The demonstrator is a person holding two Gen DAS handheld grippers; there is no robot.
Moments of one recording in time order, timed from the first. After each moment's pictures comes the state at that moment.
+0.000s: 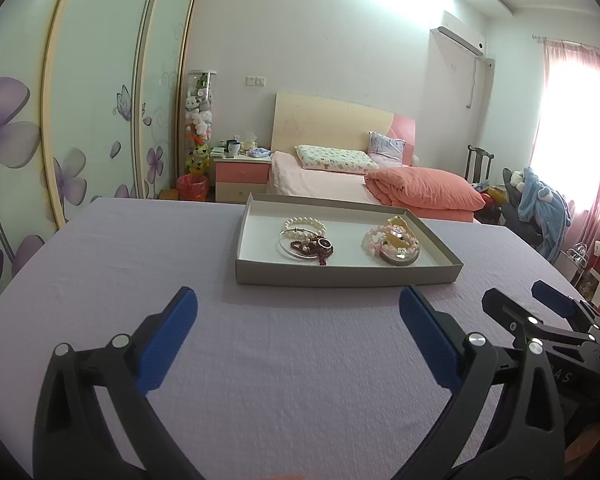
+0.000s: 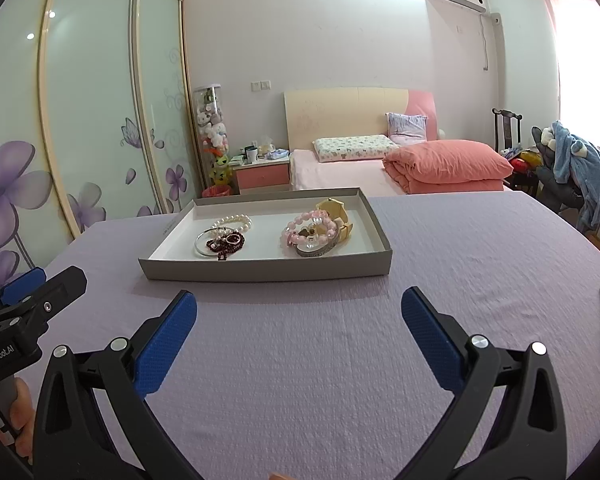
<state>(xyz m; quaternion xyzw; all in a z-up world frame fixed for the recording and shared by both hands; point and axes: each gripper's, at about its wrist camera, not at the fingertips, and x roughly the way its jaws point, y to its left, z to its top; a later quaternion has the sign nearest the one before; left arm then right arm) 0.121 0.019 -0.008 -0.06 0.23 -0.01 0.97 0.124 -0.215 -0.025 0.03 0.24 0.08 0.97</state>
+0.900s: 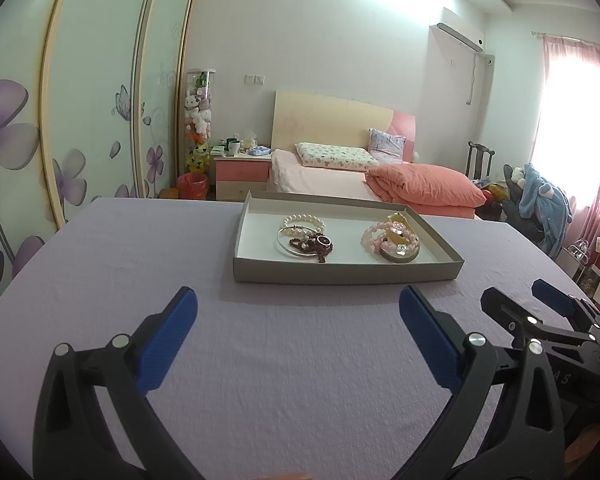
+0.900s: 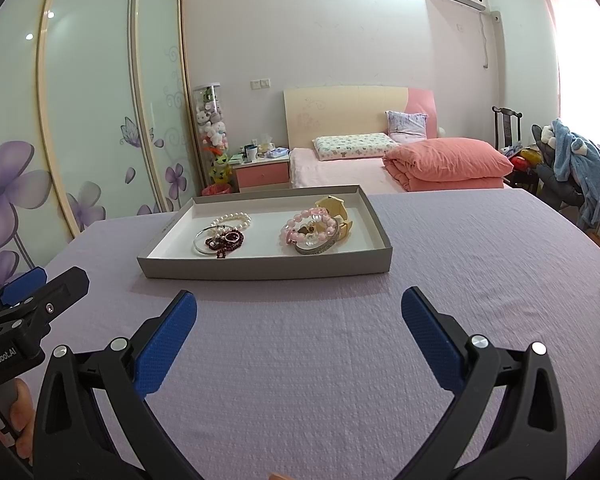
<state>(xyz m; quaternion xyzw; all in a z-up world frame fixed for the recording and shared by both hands) 0.125 0.016 -0.012 -0.06 0.24 -0.01 0.97 0.126 -0.215 -0.029 0.03 0.24 0.08 0.97</state>
